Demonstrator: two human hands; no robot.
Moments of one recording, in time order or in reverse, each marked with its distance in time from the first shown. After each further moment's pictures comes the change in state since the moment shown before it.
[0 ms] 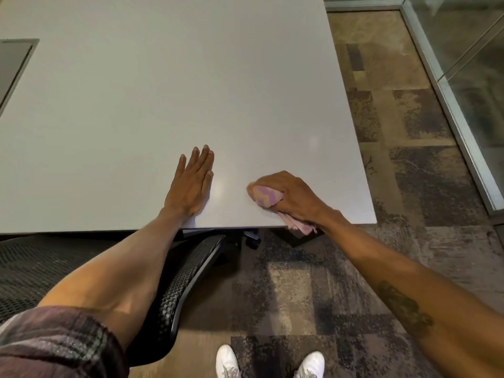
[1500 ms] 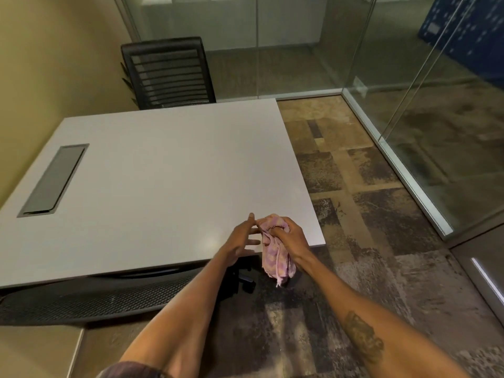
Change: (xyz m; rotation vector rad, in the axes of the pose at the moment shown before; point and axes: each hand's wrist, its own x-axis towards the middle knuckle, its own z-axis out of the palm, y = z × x) left_hand -0.077 0.201 -0.128 -1.221 -0.442 -0.471; right_hand -0.107 -0.126 -0.048 0.759 0.517 0.497
